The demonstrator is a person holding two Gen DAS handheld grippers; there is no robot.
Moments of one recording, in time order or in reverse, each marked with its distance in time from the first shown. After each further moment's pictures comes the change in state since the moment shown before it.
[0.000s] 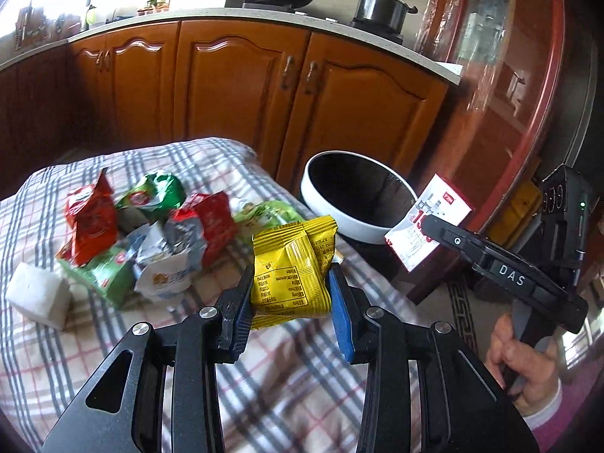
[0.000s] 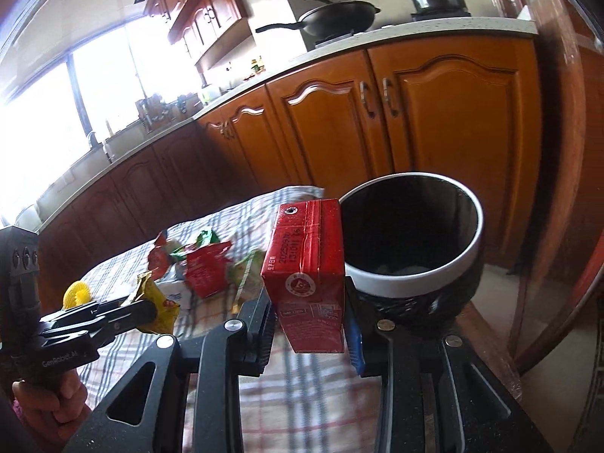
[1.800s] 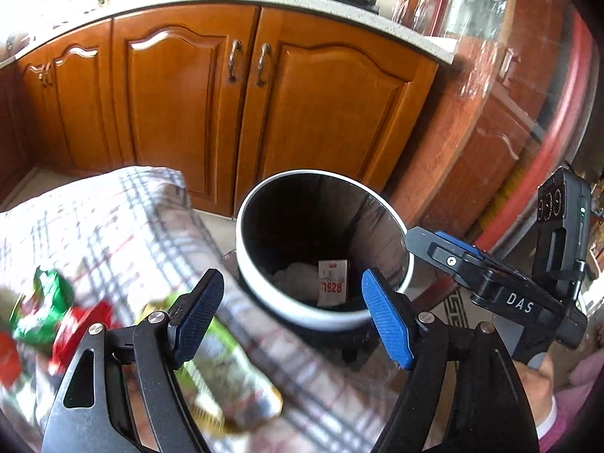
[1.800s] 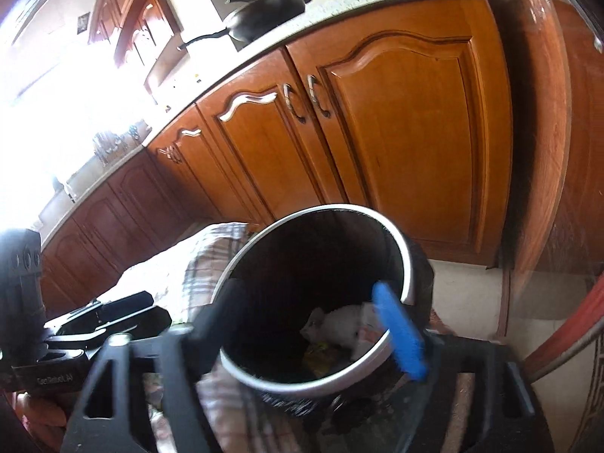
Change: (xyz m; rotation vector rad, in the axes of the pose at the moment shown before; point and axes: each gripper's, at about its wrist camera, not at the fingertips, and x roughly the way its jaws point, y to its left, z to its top) left arm 0.107 -0.055 0.072 0.078 0.050 -0.074; right arm 0.046 -0.094 0.051 0.154 0.006 -0.064
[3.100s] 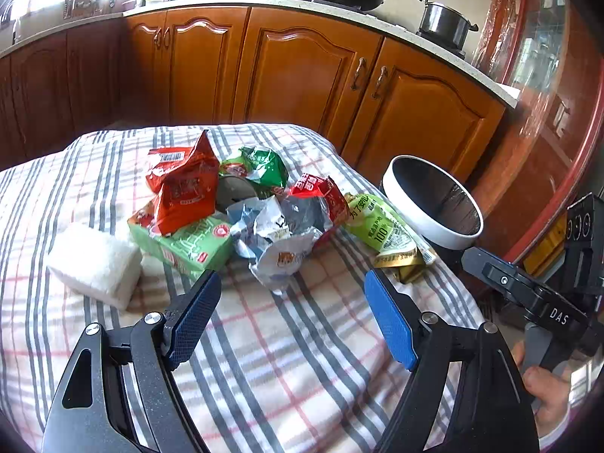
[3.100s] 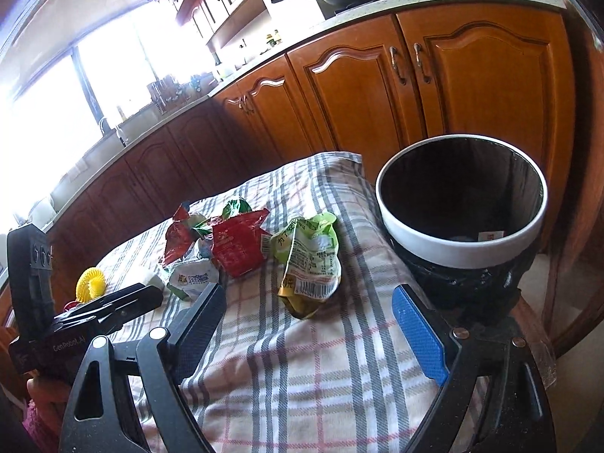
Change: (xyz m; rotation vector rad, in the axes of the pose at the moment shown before) left arm -0.109 0.112 -0.112 -0.213 -0.056 0.216; right arm -0.014 0.121 -0.087 -0.146 0.099 0.145
